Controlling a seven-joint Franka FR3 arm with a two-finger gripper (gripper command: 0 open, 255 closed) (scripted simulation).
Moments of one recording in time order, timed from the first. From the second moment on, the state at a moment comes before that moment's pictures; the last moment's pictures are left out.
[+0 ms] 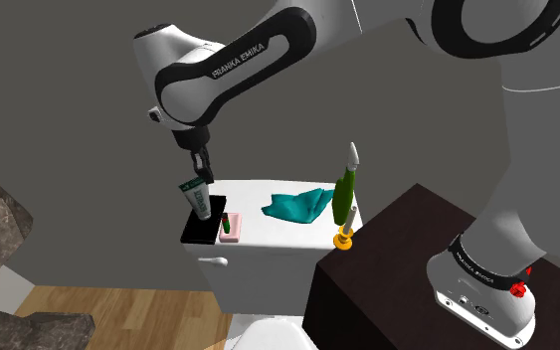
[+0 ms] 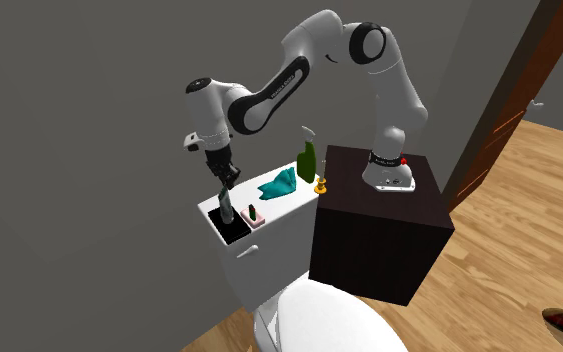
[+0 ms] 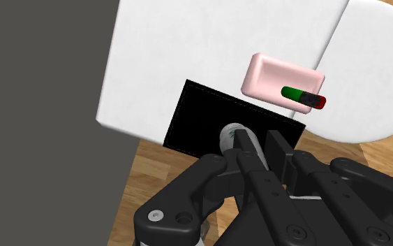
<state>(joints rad) 0.37 0.57 0.31 -1.55 -0.20 1.99 -0.47</state>
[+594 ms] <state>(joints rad) 0.37 0.56 0.31 -1.54 -0.20 1.97 -0.47</state>
